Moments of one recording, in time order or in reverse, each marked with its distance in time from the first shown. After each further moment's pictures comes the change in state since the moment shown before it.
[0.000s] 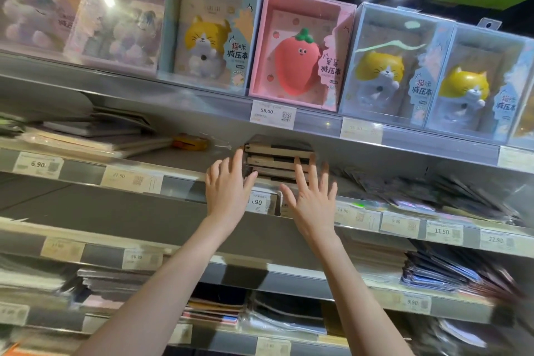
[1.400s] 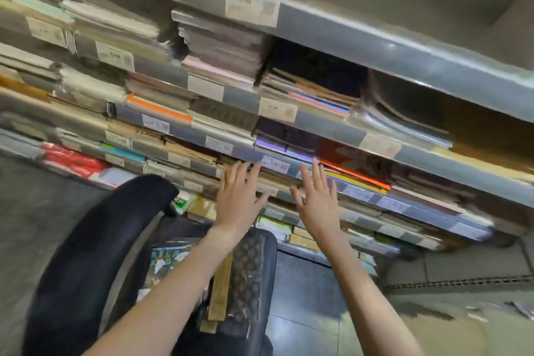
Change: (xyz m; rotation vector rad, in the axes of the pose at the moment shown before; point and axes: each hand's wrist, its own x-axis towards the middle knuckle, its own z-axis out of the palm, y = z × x) left_hand -0.377 -0.216 0.058 0.184 -0.554 -0.183; right_hand -0.332 -0.095 0.230 0.187 -0.686 -0.109
